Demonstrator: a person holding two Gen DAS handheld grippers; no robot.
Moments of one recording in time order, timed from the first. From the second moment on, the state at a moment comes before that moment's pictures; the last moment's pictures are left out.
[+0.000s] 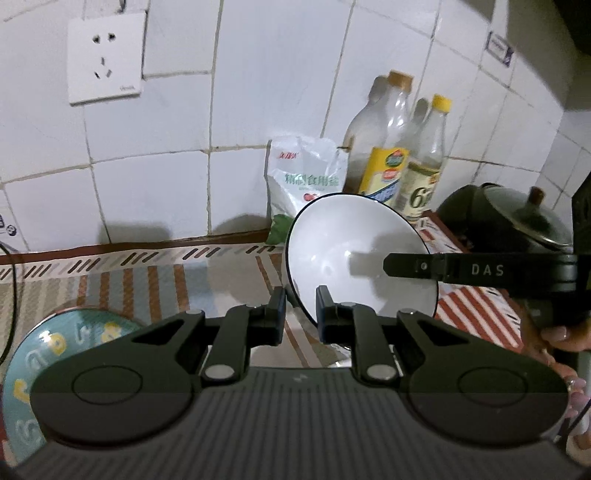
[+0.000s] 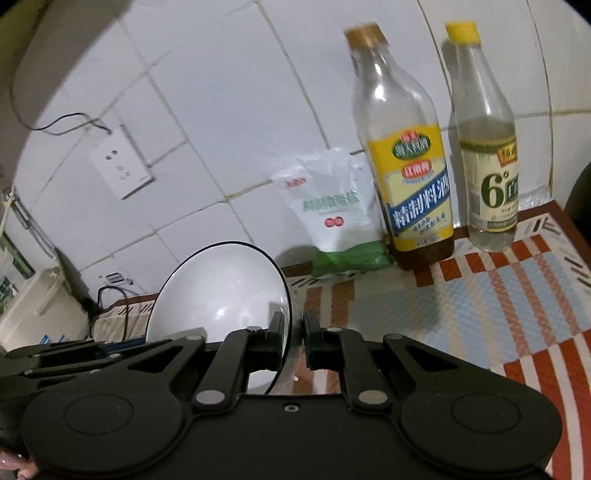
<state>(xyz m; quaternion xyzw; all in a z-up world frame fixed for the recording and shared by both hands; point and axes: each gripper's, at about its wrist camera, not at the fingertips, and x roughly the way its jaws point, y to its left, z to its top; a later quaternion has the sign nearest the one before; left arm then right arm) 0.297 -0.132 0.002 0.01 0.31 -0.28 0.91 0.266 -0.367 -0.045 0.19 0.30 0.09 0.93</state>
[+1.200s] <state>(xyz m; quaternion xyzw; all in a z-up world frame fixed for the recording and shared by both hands) 0.255 -0.097 -0.026 -0.03 0.43 -0.28 0.86 0.208 -0.317 -0.053 0.12 0.39 0.06 0.91</state>
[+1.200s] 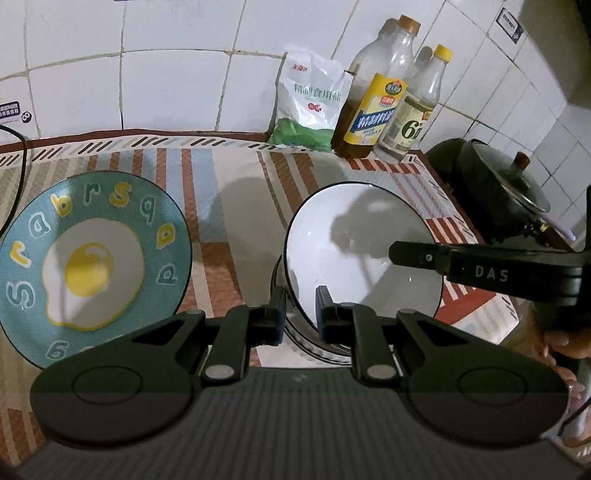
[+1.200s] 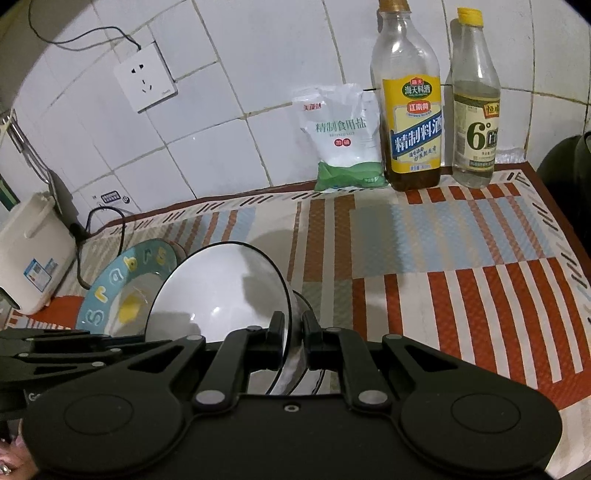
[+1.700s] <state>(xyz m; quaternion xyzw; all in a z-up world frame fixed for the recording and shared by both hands) 0.251 -0.101 -0.027 0.01 0.42 -0.27 0.87 0.200 -0.301 -0.059 0.05 0.36 0.06 0.93</state>
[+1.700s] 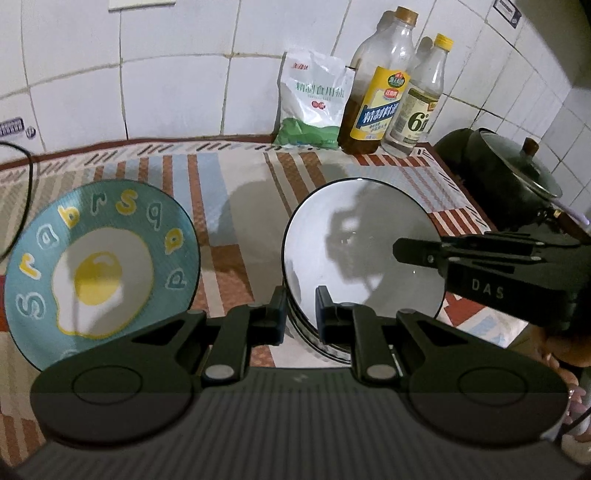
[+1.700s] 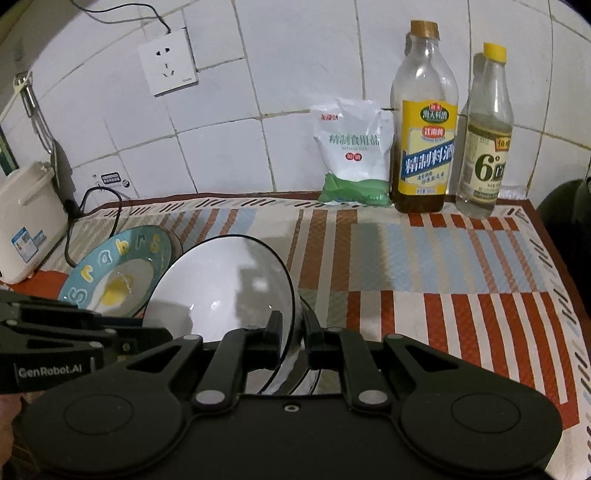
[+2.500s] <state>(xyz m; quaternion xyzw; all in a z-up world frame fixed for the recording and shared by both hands) 0.221 -0.052 -0.020 -0.08 0.30 -0.29 0.90 0.104 -0.335 -0.068 0.12 0.20 0.15 0.96</state>
